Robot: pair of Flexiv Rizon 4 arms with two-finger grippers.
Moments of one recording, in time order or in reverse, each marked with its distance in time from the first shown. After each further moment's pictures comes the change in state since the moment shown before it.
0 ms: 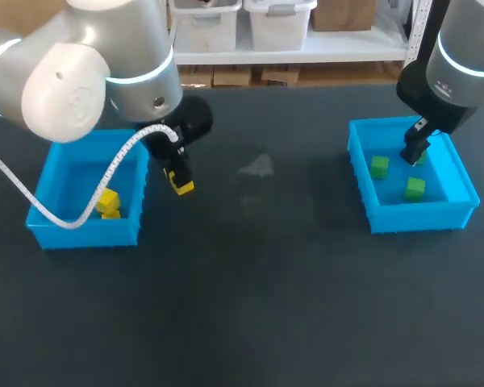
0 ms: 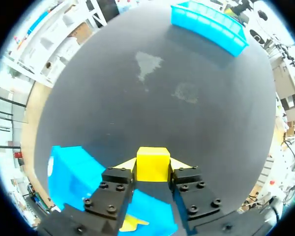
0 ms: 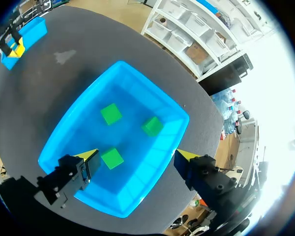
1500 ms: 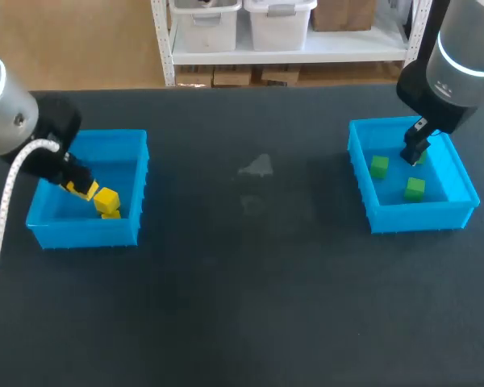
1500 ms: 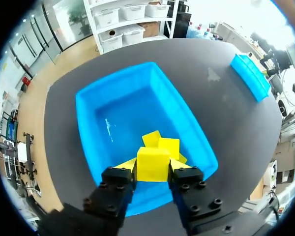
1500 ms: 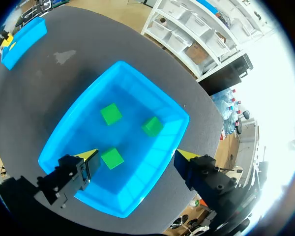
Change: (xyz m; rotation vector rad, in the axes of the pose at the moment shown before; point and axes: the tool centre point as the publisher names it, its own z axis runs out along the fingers) left arm 0.142 0.045 -0.032 -0.038 -0.204 -0.561; right arm 0.000 0.000 0.000 0.000 0.000 0.000
